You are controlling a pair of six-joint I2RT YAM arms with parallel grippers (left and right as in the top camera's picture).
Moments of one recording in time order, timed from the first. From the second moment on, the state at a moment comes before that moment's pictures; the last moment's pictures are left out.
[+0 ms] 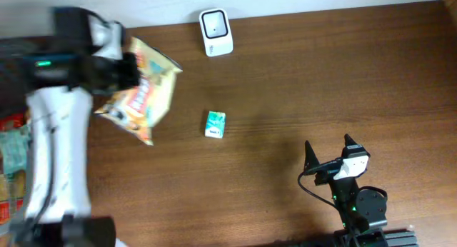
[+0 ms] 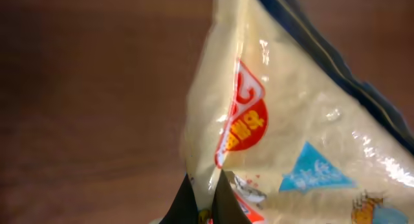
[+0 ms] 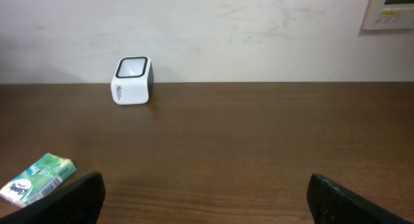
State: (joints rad) left arm -0.05 1.75 1.88 -1.20 0.27 -0.12; right arm 0.07 0.01 0.01 -0.08 -0.01 0.05
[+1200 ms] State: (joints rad) left arm 0.61 1.64 1.72 -0.90 -0.24 -0.29; right arm 0.07 0.01 0.01 -0.07 -0.01 0.05
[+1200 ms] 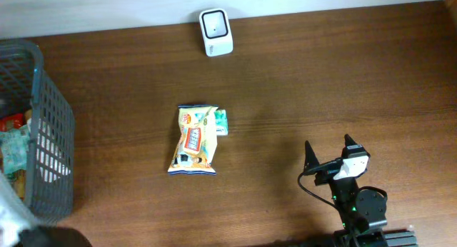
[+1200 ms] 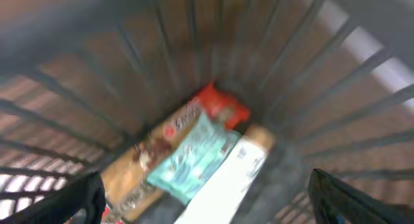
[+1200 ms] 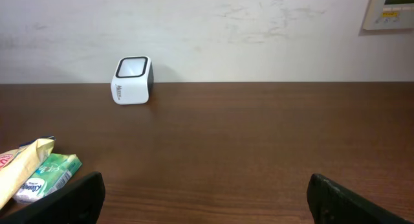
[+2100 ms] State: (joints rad) left arm 0.62 2.12 1.75 -1.09 -0.02 -0.05; right arm 0.07 0.01 0.01 -0.07 -0.01 0.05
